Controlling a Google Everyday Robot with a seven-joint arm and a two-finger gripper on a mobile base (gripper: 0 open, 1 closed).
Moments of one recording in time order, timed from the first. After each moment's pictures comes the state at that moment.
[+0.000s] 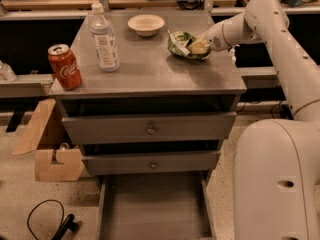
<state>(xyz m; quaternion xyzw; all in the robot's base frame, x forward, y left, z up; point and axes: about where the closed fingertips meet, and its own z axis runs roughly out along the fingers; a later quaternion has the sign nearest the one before) 0.838 -0.144 0.839 -0.43 0.78 0.16 0.43</state>
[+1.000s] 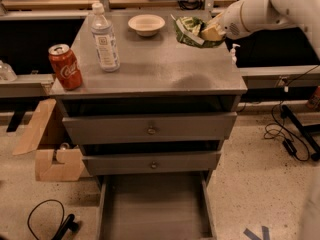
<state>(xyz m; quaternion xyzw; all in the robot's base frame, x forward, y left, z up) 0.770 -0.159 0.929 -0.46 0.75 0.08 0.47</state>
